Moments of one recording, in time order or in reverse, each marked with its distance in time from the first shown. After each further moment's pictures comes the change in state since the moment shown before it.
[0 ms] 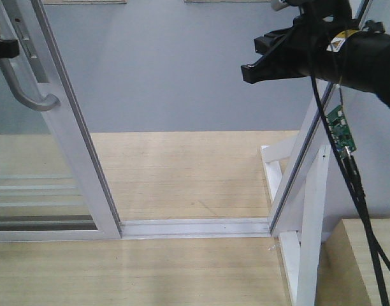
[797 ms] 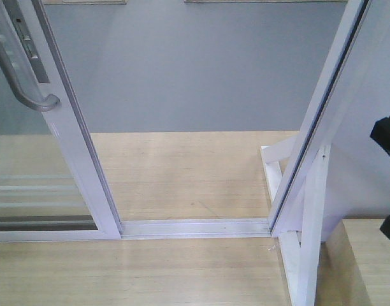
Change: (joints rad) left arm 0.000 -0.968 0.628 -0.112 0.184 -0.162; right arm 0.000 -0.914 0.586 0.000 0.056 0.048
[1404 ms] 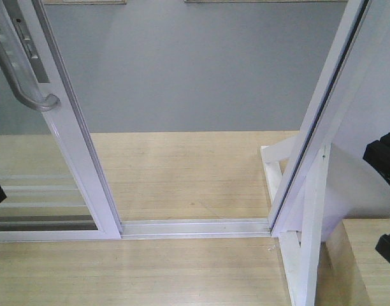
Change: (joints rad) left arm 0.000 -0.093 0.026 -0.009 0.220 -0.033; right arm 0.000 -0.023 0.023 0.005 0.067 0.000
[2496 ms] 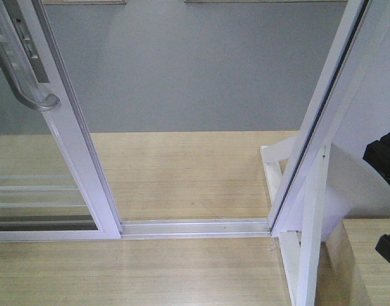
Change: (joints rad) left arm 0.000 -0.100 0.192 0.935 -0.374 -0.792; right arm 0.000 0.000 0.000 0.000 0.000 0.000
